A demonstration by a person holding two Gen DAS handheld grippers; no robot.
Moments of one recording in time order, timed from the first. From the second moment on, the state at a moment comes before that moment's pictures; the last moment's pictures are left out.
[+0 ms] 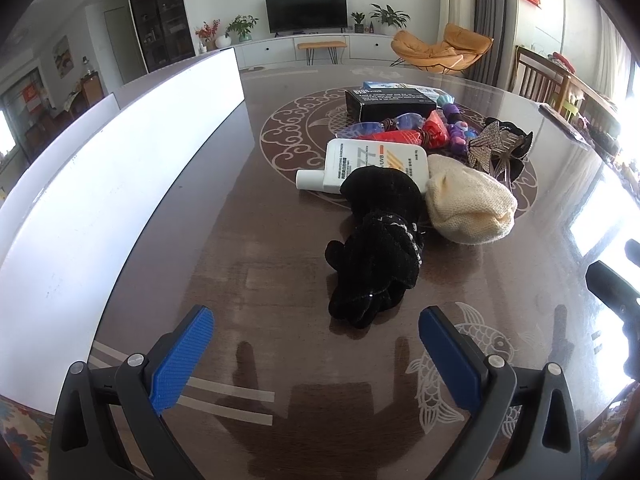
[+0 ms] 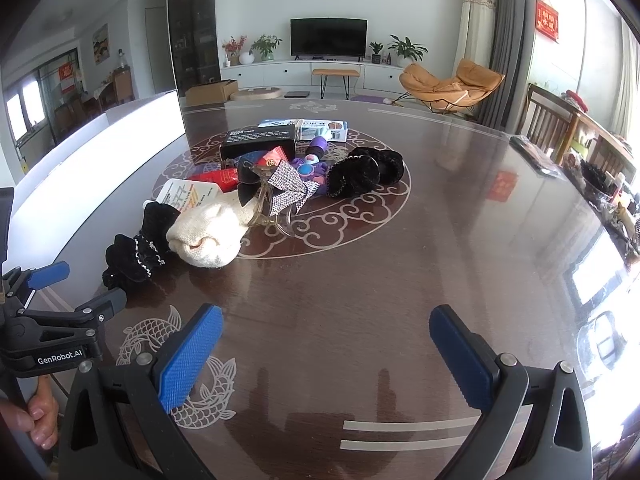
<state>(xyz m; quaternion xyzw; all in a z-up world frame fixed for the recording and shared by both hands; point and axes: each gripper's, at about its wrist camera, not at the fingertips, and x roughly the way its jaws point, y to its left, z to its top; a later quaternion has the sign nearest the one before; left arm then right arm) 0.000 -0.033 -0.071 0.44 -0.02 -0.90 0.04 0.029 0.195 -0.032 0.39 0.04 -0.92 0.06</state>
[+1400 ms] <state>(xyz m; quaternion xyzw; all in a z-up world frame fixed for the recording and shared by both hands) -0.067 -0.038 -0.090 0.49 -0.01 -0.87 0.00 -0.025 0.154 -0.079 0.48 0.06 -0.87 0.09</state>
